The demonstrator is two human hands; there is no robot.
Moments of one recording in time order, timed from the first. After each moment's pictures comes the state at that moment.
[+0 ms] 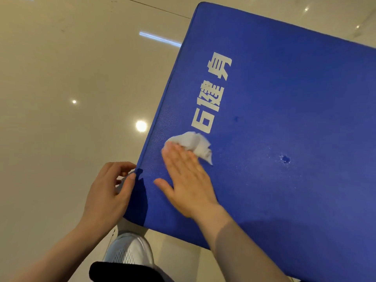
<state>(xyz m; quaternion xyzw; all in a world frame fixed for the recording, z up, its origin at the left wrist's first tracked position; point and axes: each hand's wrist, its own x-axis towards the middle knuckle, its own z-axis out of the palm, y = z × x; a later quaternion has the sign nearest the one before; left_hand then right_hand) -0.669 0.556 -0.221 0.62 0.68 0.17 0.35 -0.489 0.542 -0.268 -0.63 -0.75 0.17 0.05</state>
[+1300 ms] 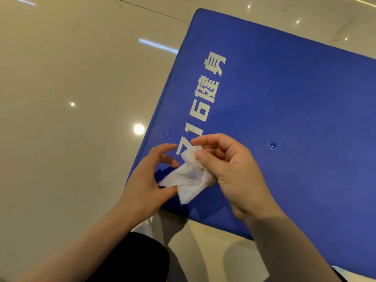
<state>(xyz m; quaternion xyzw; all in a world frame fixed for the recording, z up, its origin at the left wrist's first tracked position) -0.622 0.522 -0.186 0.66 0.52 0.23 0.48 -0.452 0.512 -0.121 -0.61 -0.31 0.59 0.43</state>
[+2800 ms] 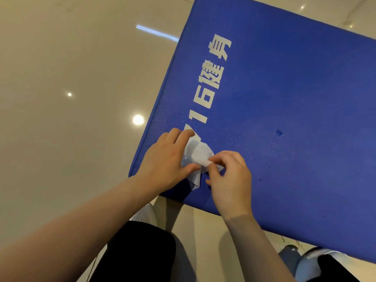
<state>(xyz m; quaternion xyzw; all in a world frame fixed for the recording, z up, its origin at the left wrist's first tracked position) -0.597 0.546 -0.205 0.81 0.50 0.03 0.29 -0.466 0.473 -0.197 -0.81 -0.38 0.34 0.28</state>
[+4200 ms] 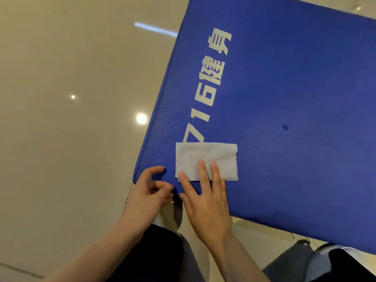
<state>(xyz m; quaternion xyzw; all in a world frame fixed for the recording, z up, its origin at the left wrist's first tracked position) -0.636 0.486 -0.204 0.34 0.68 0.16 0.62 -0.504 0.421 -0.264 -0.72 -0.68 0.13 0.02</state>
